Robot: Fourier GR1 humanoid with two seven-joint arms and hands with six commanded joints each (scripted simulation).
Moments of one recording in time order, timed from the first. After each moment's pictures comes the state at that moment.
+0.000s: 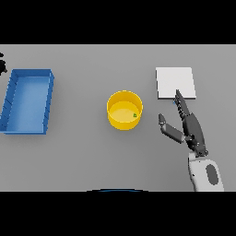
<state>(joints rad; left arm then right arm) -0.82 0.83 -0.62 -0.84 0.19 0.36 0.60 0.01 -0.09 0.09 -1.61 0.15 0.03 -0.09</state>
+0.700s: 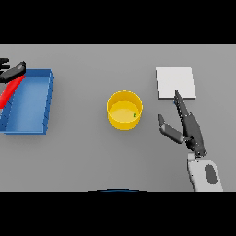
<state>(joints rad) -0.70 0.94 -0.66 -1.11 0.35 0.20 0.60 0.01 -0.09 0.10 -1.59 0.17 0.02 -0.10</state>
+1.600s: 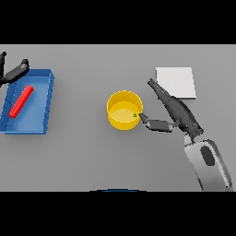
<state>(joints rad) -0.69 0.91 -0.67 -1.12 0.32 0.27 0.53 -0.22 -0.25 0.24 -1.58 0.37 0.16 -0.05</state>
